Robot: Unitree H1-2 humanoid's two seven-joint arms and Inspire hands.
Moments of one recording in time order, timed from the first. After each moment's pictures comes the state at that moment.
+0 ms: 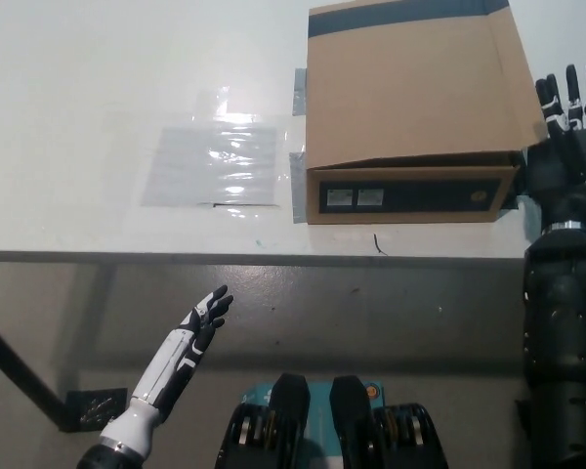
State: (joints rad) left_arm -0.15 0.18 -0.11 0.33 0.07 -0.41 -0.13; right_arm -0.71 0.02 -0.44 0.51 0.74 -0.12 0.07
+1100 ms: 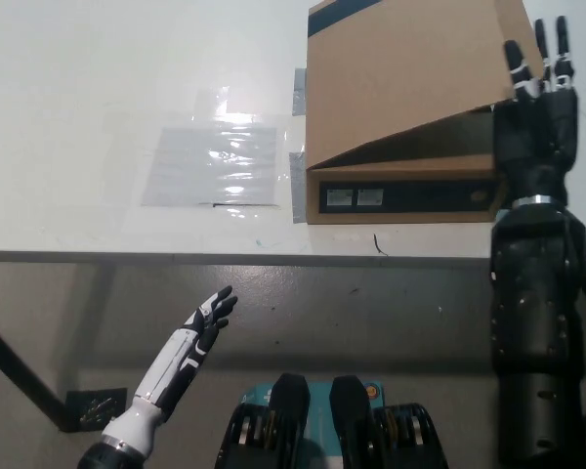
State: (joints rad) left_arm -0.16 0.18 -0.11 0.33 0.08 -0.41 -0.15; right_arm -0.75 0.11 -0.40 0.44 0.74 -0.08 0.03
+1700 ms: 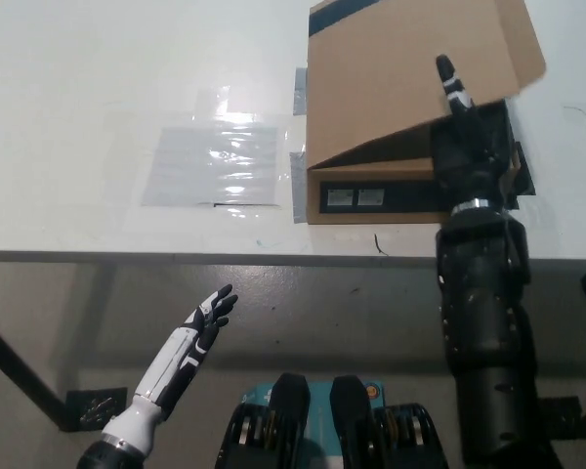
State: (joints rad) left_arm -0.16 0.18 -0.11 0.33 0.08 -0.41 -0.15; right_arm -0.79 0.18 -0.34 0.51 0.74 -0.11 0.04
